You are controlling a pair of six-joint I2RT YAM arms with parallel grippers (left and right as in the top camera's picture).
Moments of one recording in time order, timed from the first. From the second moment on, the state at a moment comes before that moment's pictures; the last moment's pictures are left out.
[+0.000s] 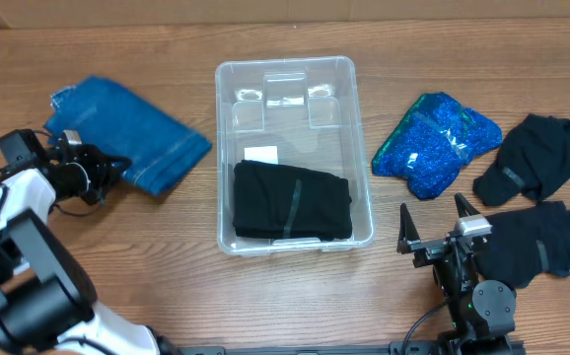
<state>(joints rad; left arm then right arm) 0.55 1.85 1.13 -0.54 0.70 -0.39 0.16 0.01 0.02 -0.03 -0.03 0.04</state>
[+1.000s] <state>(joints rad) 0.49 1.51 1.42 -0.74 0.64 -0.40 0.16 0.01 0.02 -0.04 -0.03 0.04</state>
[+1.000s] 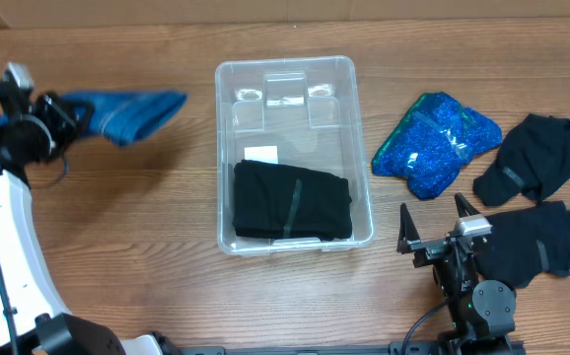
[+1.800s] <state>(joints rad) -0.62 1.69 1.67 -0.54 -0.13 -0.86 0.16 0.01 0.02 -0.03 -0.03 0.04</state>
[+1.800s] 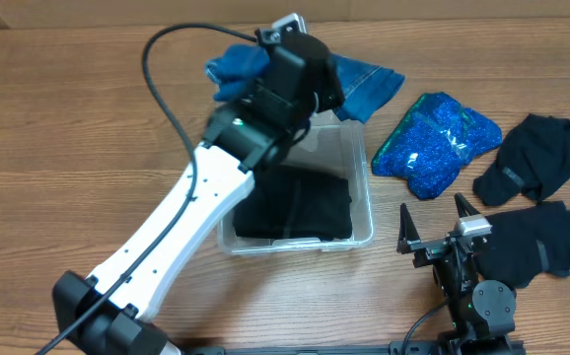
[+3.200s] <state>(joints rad) -0.69 1.77 1.68 -0.56 -0.06 -0.41 0.16 0.01 0.02 -0.03 -0.03 0.04</state>
